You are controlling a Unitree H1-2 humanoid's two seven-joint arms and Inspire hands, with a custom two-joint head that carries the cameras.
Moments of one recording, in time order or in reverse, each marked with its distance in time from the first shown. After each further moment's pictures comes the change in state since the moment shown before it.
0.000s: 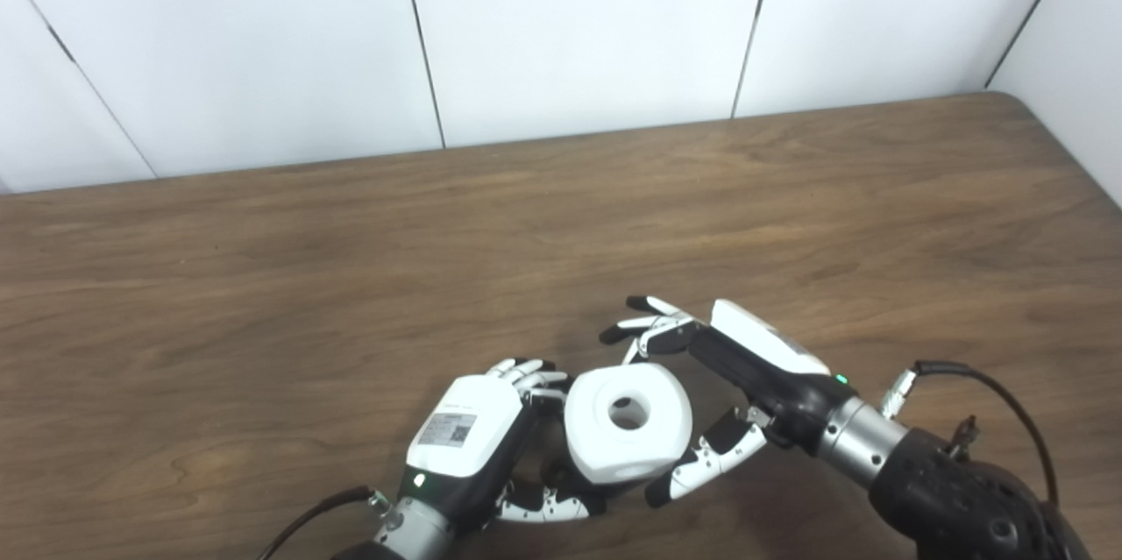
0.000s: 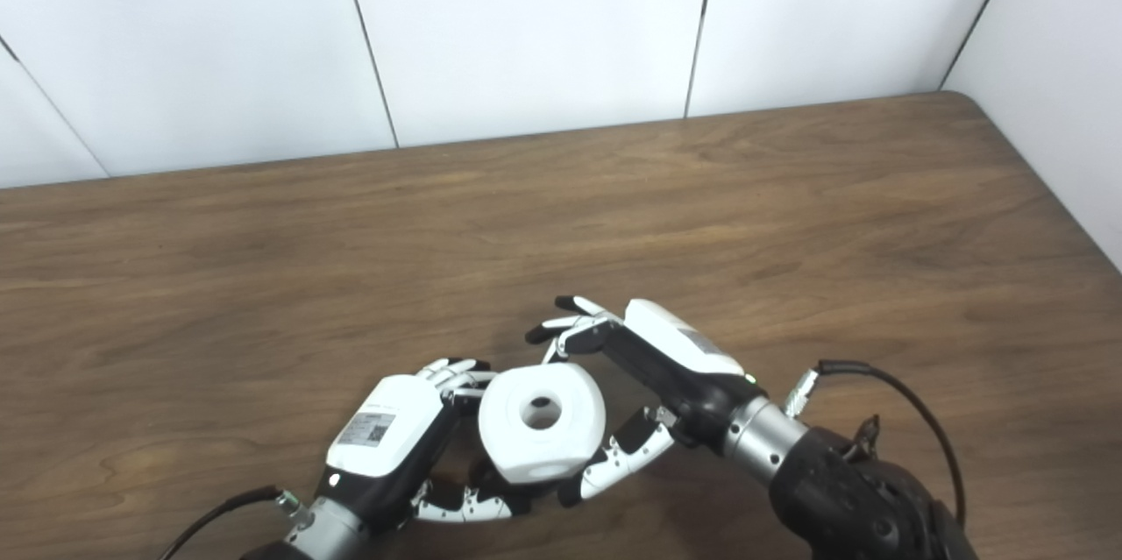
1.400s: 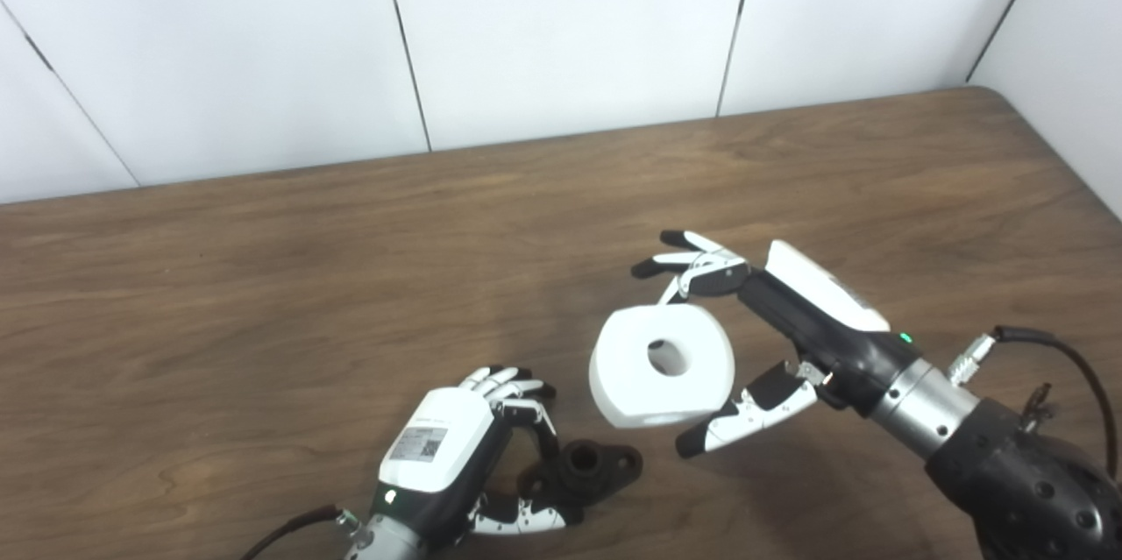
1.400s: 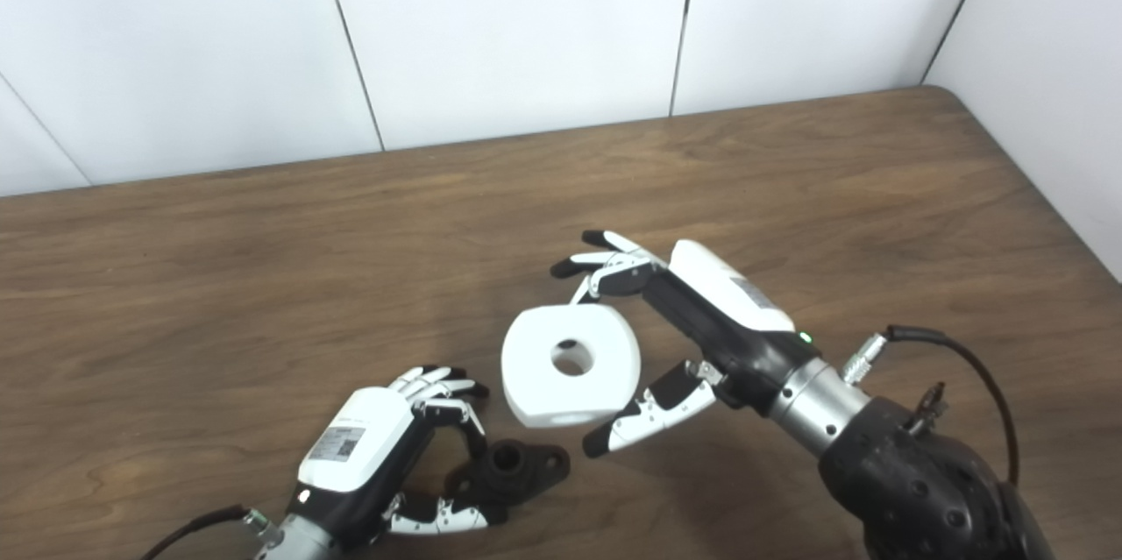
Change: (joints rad) left arm 0.024 0.035 0.024 0.000 -0.039 -0.040 0.031; right arm -0.026 -0.070 -0.109 -0.143 0.072 0.067 -0.024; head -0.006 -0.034
